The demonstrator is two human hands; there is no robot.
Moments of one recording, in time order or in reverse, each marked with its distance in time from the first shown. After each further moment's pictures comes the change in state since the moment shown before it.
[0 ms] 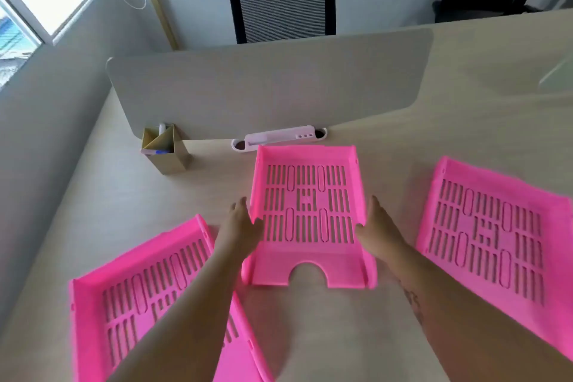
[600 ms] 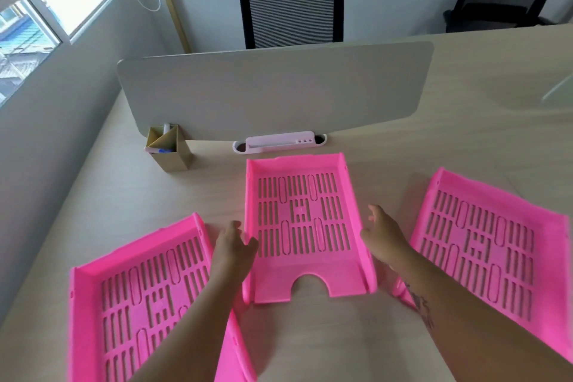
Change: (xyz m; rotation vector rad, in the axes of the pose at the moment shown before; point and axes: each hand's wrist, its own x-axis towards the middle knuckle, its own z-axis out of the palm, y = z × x) left_hand -0.033 -0.009 0.022 -0.165 0.127 -0.166; right_hand -0.001 0.012 -0.035 0.036 -0.022 -0.028
